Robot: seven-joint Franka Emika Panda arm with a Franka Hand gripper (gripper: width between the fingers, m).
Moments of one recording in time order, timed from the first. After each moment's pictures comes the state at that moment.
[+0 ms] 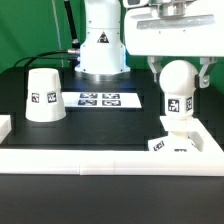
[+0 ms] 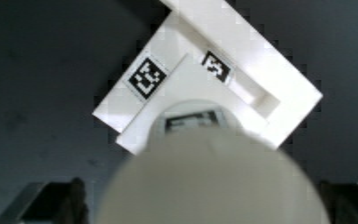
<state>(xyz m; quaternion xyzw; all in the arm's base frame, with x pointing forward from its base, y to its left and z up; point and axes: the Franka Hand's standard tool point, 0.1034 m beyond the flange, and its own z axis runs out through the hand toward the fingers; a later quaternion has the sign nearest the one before) 0.600 0.101 0.120 -0.91 0.41 -0.02 0.06</state>
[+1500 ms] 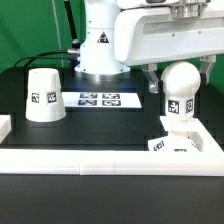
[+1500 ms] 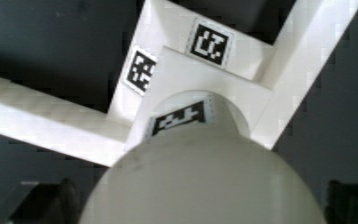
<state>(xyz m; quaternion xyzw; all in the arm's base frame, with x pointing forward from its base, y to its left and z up) 0.607 0.096 0.117 -0.97 -0.23 -0.05 0.02</state>
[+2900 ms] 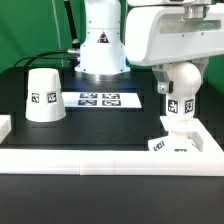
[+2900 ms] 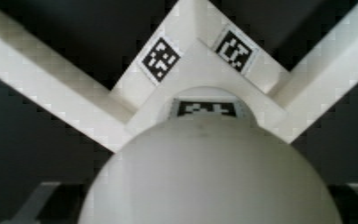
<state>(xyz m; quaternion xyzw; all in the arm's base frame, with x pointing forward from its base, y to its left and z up) 0.611 0.099 0.117 -0.95 -0.29 -0.05 0.00</state>
